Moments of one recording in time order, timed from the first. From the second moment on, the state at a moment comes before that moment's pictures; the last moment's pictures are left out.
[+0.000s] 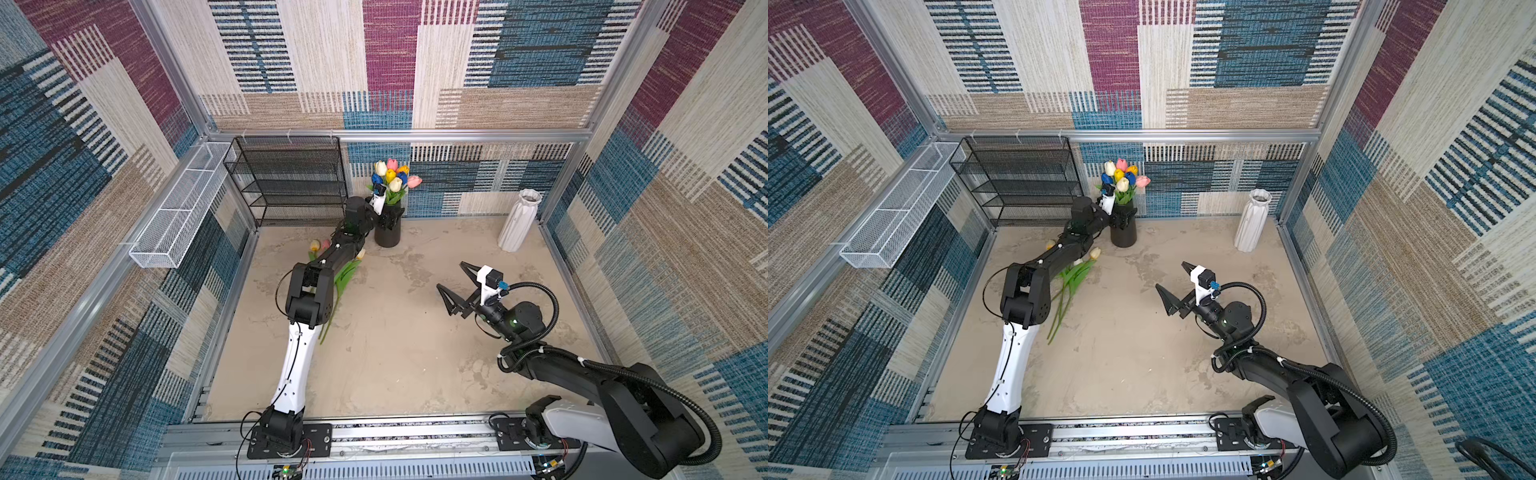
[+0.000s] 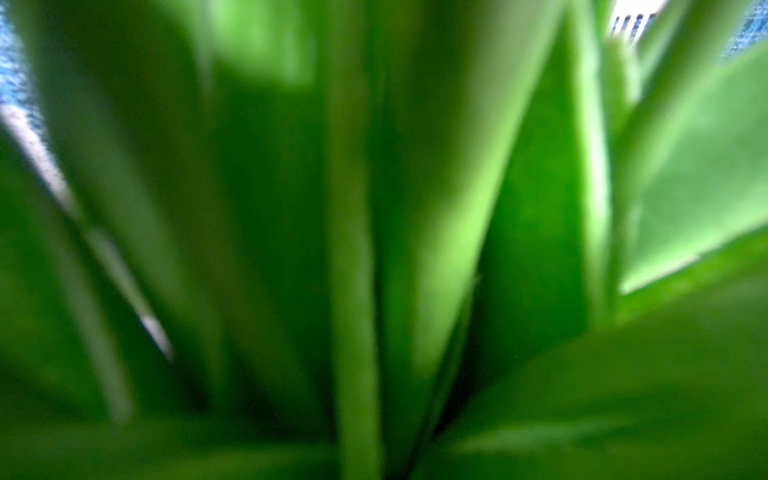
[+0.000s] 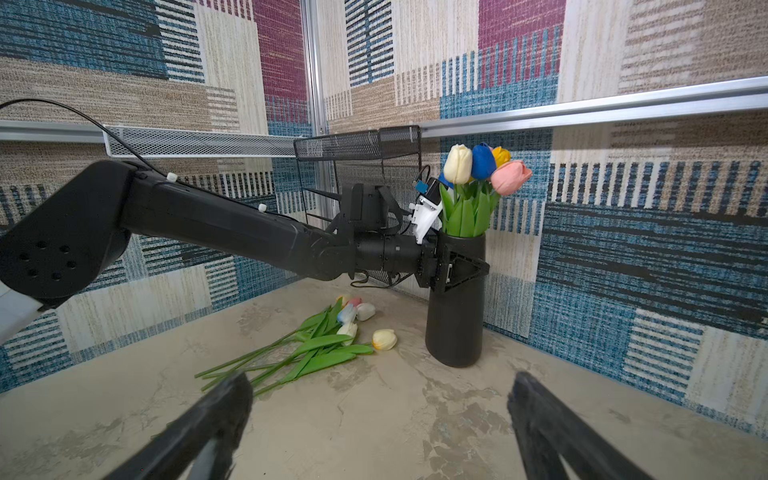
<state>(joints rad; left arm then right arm) -0.29 2.54 2.13 0.33 0.45 0.06 0.43 1.22 0.33 1.13 -0.33 0.11</state>
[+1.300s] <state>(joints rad) -0.27 1.79 1.12 0.70 0.43 0.11 0.22 1.30 0.83 0.69 -0.29 0.23</state>
